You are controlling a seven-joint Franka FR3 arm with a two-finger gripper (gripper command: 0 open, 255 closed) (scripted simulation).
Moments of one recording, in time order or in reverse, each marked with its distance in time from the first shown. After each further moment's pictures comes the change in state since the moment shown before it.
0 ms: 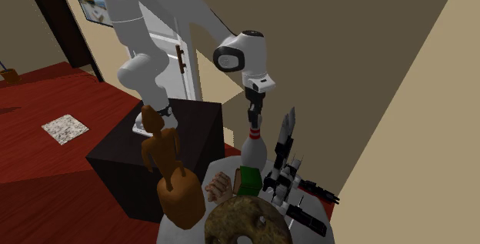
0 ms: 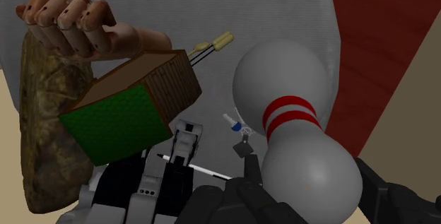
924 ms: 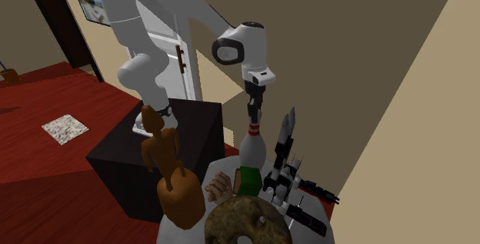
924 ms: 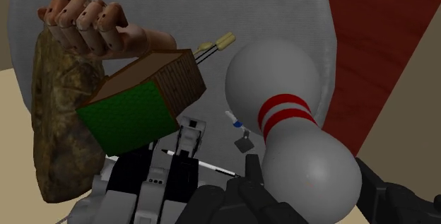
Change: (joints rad) arm 0.002 -0.052 0.000 0.022 0.010 -0.077 -0.013
